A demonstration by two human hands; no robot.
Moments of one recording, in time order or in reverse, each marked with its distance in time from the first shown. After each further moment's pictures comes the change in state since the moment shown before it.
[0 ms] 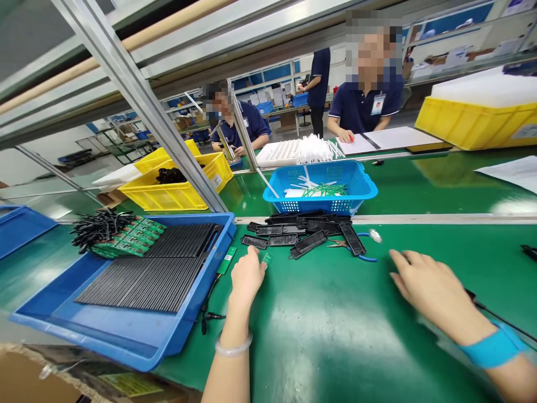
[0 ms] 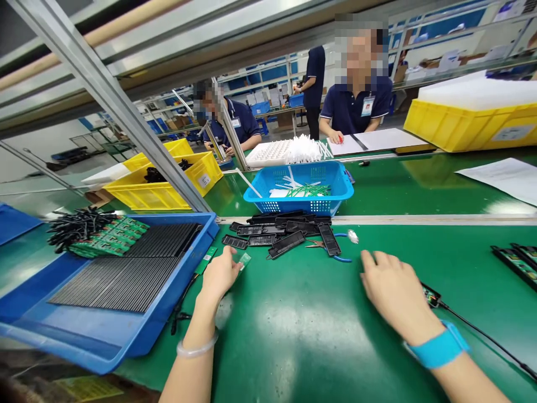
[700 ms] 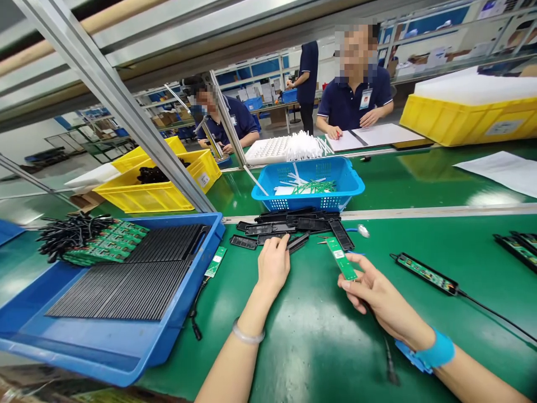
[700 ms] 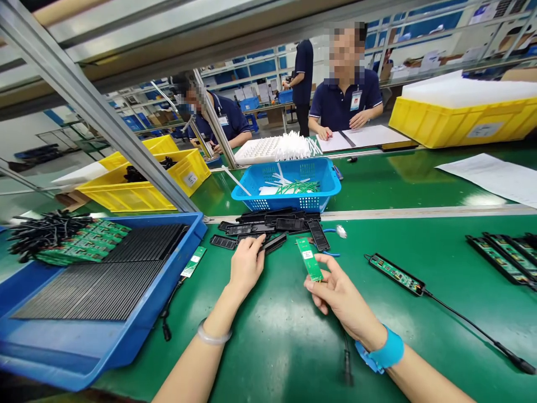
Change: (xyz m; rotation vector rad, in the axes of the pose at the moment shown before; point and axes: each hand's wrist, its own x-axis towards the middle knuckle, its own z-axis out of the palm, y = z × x) left_hand 0.007 0.031 0.068 -0.322 0.029 0.373; right_hand -0.006 -0.078 -0.023 1.763 -0.358 0.404
